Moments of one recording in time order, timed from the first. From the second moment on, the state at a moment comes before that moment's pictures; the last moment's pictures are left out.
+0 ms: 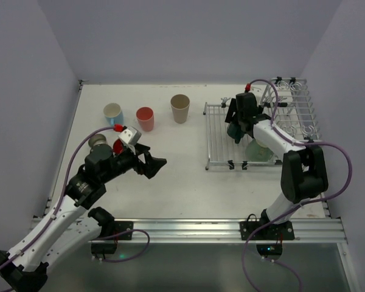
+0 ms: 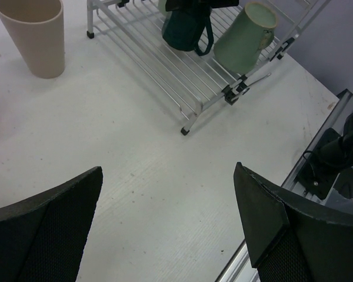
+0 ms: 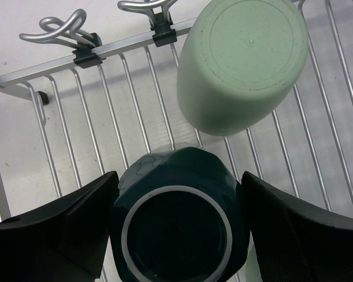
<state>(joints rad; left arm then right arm) -0.59 0.64 0.68 -0.26 0.26 -0.24 0.27 1.66 1.18 -0.25 0.38 0.42</state>
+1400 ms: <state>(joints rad) -0.59 1.56 1.00 0.57 0.48 -0.70 0.28 1.16 0.96 -0.03 -0.20 0.76</state>
